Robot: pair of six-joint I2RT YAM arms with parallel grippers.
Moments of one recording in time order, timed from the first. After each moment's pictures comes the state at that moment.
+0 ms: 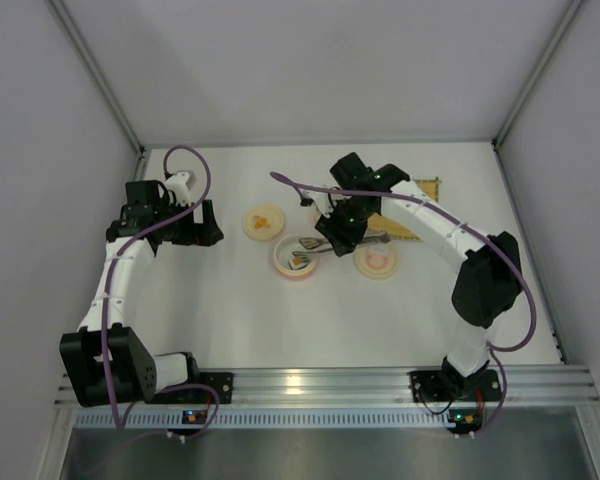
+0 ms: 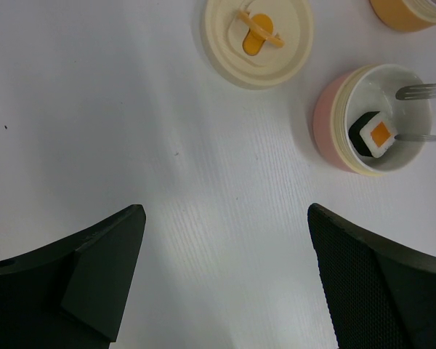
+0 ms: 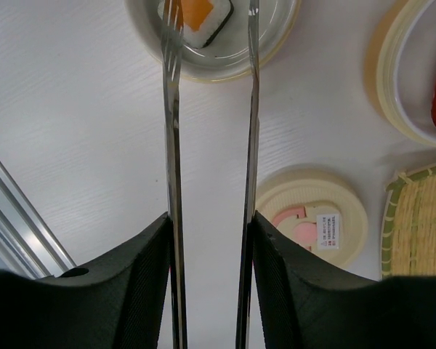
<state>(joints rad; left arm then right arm) 0.11 1.27 1.06 -0.63 0.45 0.10 0.64 1.81 1.65 -1.06 -0.29 -0.47</state>
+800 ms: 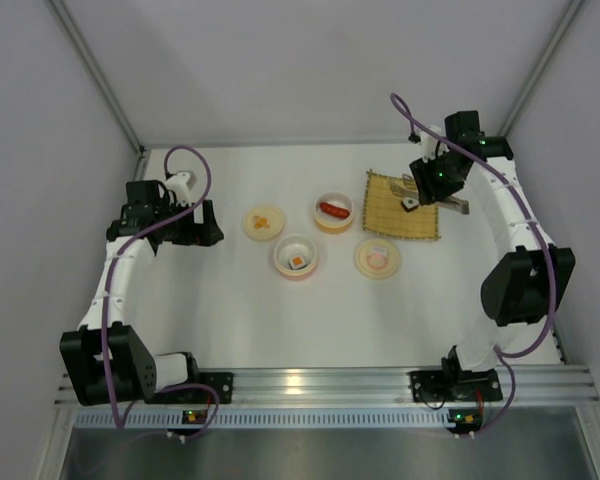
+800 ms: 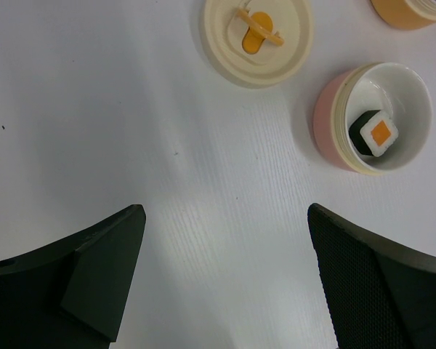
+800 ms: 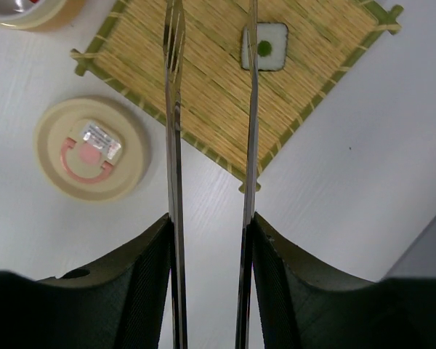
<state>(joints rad) 0.11 1.27 1.06 -0.63 0.46 0.10 0.10 1.70 1.72 -1.06 -0.17 -0.37</state>
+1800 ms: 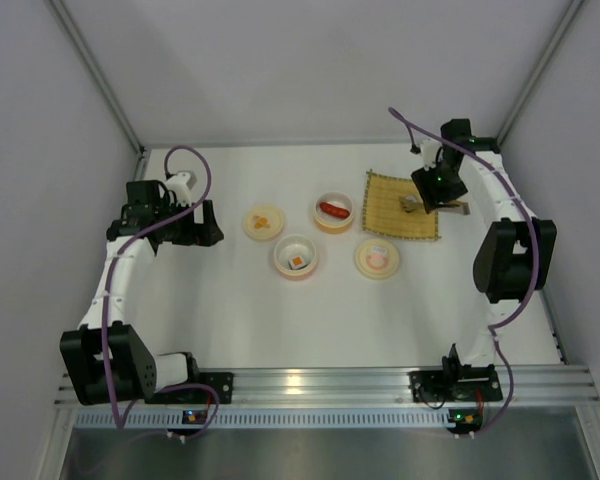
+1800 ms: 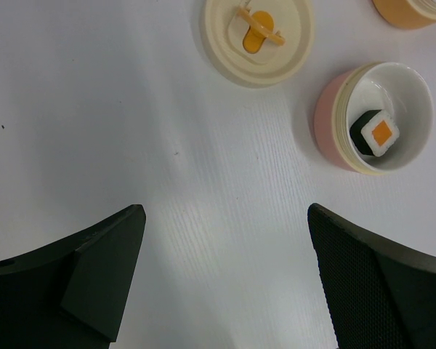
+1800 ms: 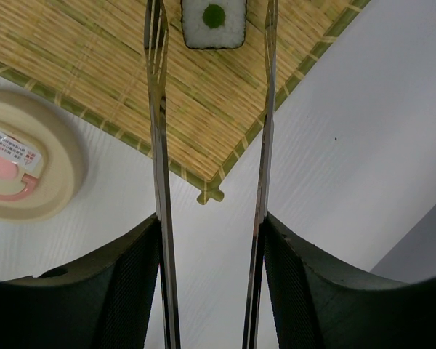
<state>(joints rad) 0.11 1.28 1.06 -0.63 0.46 0.10 0.04 1.89 1.74 -1.04 -0.05 -0.43</state>
